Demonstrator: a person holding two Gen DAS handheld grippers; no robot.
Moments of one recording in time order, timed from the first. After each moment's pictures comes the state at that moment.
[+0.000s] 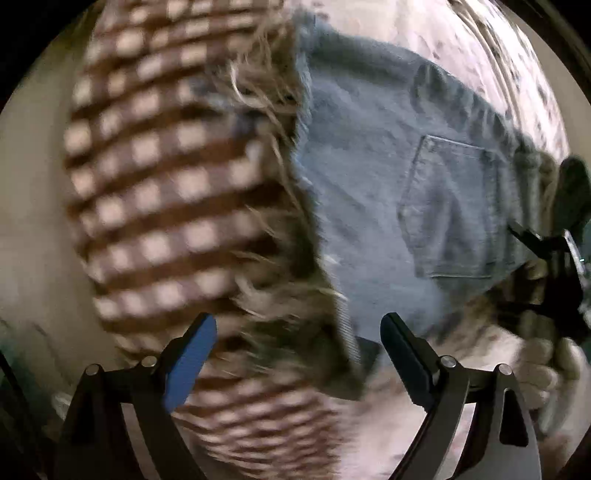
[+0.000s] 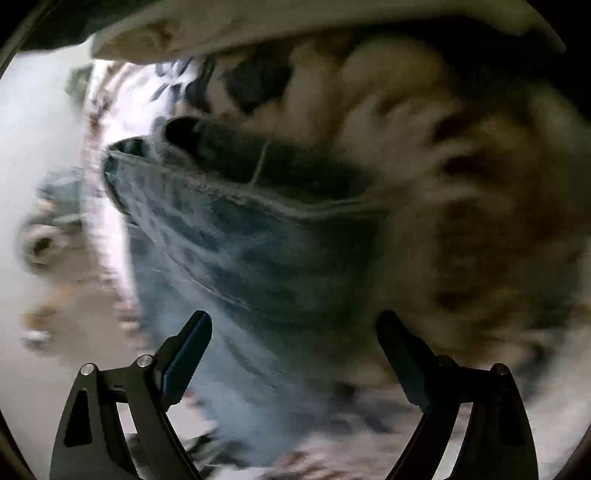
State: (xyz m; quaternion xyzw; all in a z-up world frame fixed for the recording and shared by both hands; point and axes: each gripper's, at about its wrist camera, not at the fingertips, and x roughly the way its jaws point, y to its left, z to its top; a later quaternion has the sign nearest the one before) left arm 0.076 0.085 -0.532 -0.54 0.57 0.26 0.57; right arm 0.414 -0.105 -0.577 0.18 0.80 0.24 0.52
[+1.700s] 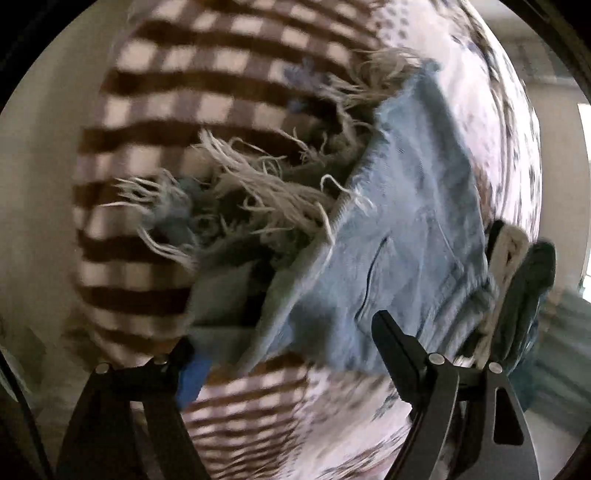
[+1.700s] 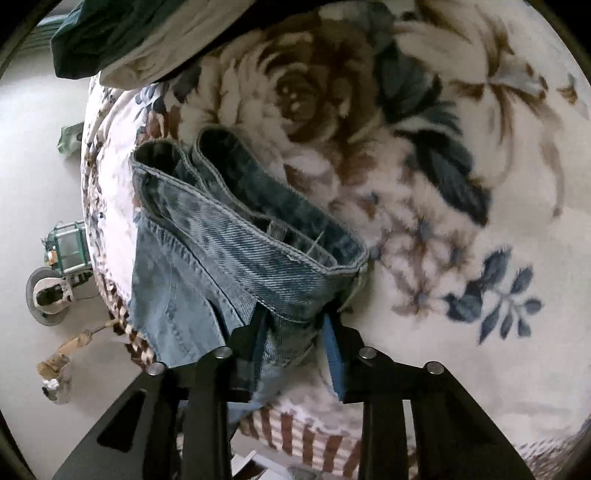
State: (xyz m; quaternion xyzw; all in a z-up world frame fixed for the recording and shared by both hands) left arm -0.008 0.084 -0.556 -0.65 0.46 0.29 0.53; right arm 0.306 -0.208 -0.526 0.23 0.76 0.15 0.58
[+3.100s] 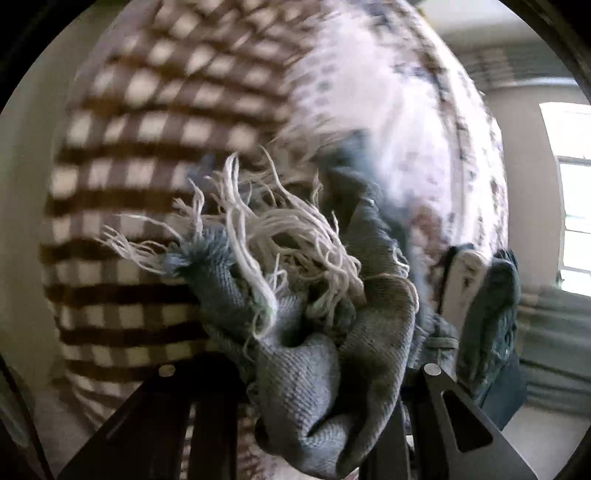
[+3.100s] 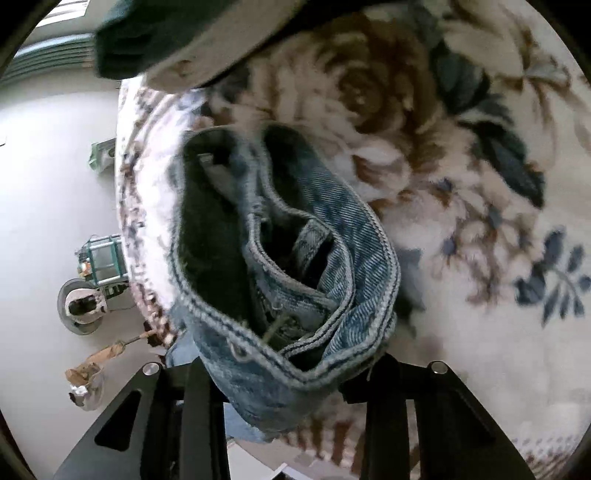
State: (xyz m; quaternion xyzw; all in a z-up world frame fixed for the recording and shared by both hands) left arm 0.015 0.117 -0.494 -0.62 0.41 0.27 0.62; right arm 0.289 -0.178 -0.495 0.30 0.72 0.18 0.60
